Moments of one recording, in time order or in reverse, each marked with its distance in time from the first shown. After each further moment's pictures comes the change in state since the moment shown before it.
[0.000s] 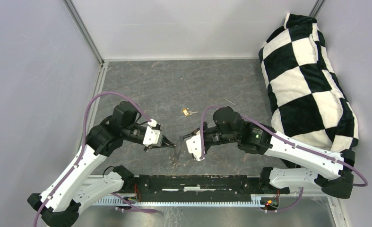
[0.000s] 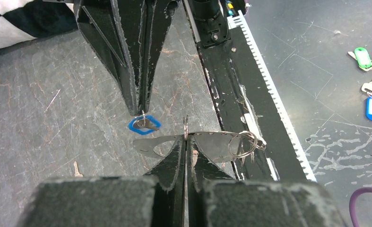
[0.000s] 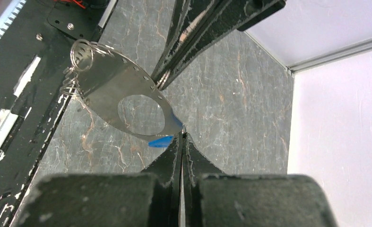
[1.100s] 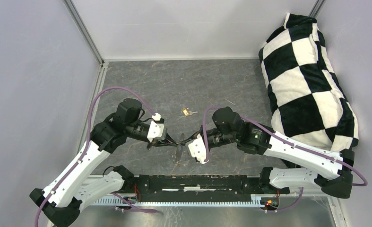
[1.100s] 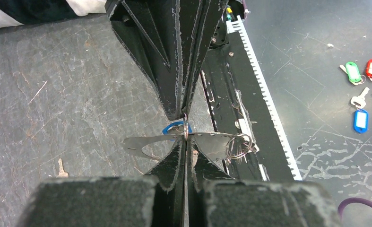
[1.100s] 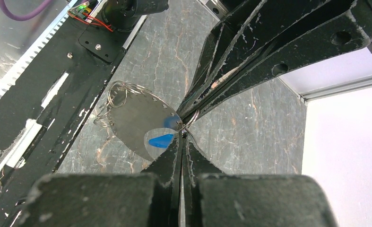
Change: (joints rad) left arm 0.000 0.047 -0.002 0.045 0.001 -0.091; right arm 0.001 0.004 -0.010 0.019 -0.134 -0.007
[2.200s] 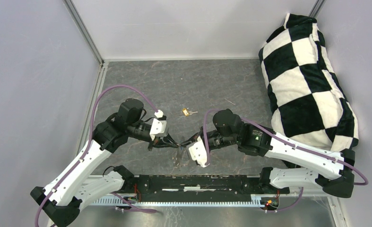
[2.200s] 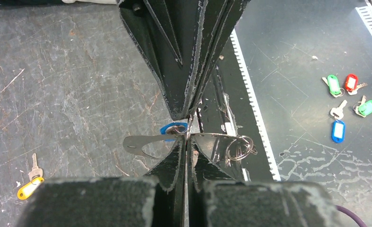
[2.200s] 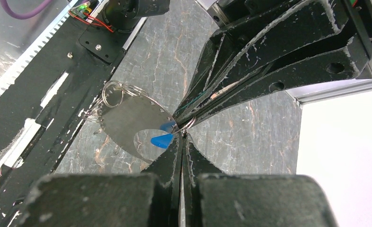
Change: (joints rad) left arm -0.006 0.010 -0.013 0.023 -0.004 -0.111; right arm 0.029 -0.011 -0.006 0.003 0.018 -0.013
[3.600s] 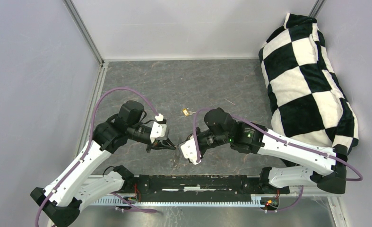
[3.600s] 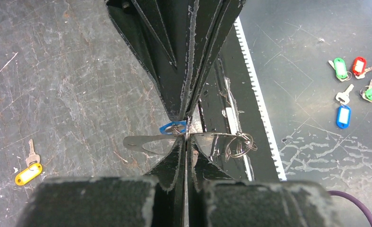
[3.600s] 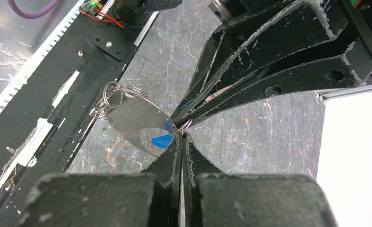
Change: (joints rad) left arm 0.002 -0.009 -0.017 -0.073 -0.027 0.078; right arm 0.010 0.079 0.053 -0.042 0.008 0.023
